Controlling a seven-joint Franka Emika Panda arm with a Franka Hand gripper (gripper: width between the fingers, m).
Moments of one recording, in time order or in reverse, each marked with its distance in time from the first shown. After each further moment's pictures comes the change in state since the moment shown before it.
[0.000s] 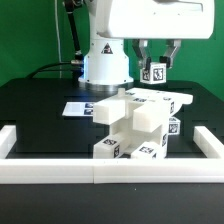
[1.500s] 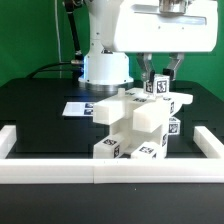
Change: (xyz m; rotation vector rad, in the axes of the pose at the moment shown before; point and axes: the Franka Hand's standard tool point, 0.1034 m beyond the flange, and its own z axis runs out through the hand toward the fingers) arm 0.005 -0.006 0.019 -0.010 -0.012 -0.009
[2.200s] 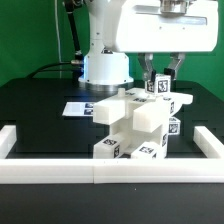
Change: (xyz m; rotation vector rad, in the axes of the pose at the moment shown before) arm -0.004 -0.005 0.000 0.004 -0.002 -0.001
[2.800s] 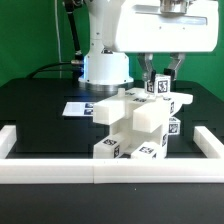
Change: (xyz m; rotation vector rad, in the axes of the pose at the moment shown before) arm 0.002 0.002 0.000 -0.003 0.002 0.002
